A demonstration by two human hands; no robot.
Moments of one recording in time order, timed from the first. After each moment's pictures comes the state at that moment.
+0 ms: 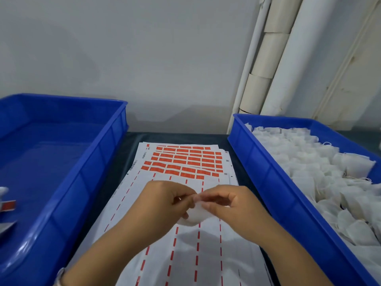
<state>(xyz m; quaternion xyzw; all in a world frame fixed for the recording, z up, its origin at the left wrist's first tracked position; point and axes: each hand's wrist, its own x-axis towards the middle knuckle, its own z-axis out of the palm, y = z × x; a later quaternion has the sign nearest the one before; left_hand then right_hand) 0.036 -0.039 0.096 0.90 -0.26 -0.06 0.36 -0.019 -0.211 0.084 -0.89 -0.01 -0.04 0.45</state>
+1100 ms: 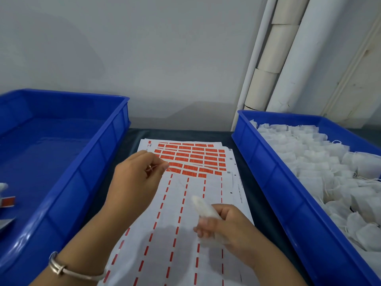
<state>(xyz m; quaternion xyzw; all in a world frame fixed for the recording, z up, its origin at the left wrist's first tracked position) 0.075 -0.023 0.086 0.86 -0.18 0.19 0.43 -0.019 -0.204 0.044 -0.73 0.09 0.12 0.66</state>
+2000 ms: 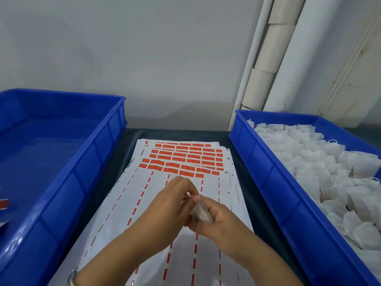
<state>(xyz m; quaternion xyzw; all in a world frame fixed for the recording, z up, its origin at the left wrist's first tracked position) 0.040 -0.056 0.062 0.85 -0.30 0.00 0.44 -0.017 -0.192 0.054 -0.78 -0.01 0.08 0.62</state>
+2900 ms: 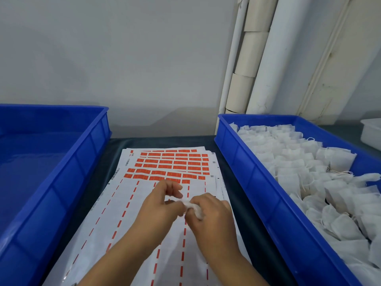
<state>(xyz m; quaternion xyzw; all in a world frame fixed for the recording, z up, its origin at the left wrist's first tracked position) 0.041 -0.080 0.066 0.77 -0.10 -0.12 0.61 -0.012 -0.187 0.042 -0.92 0.10 -0.26 0.28</state>
